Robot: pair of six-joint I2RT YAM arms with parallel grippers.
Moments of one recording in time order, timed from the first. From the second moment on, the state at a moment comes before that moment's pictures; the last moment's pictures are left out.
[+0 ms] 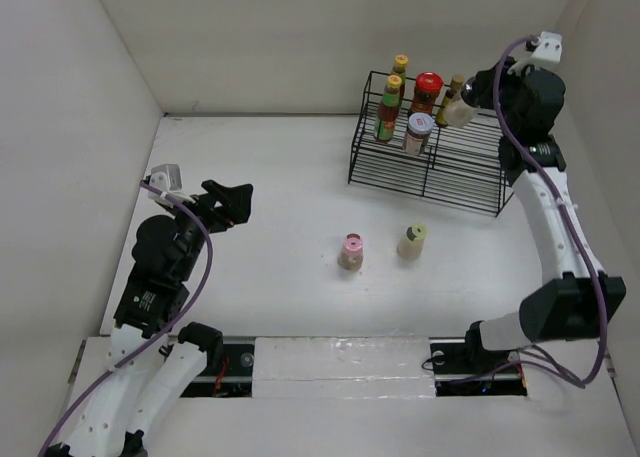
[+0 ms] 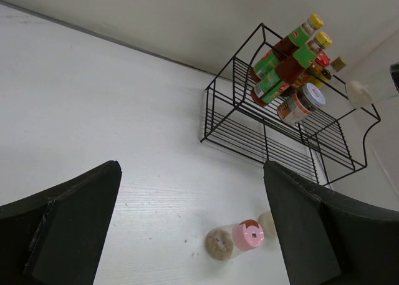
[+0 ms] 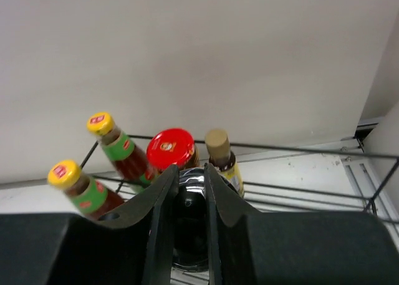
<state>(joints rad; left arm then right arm) -0.34 0.56 0.82 -0.31 -0.10 -0.56 0.02 1.38 1.45 -0.01 0.04 0.22</state>
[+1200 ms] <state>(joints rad) -0.34 0.59 0.82 -0.32 -0.11 -0.56 -0.12 1.83 1.78 -0.08 0.03 0.12</state>
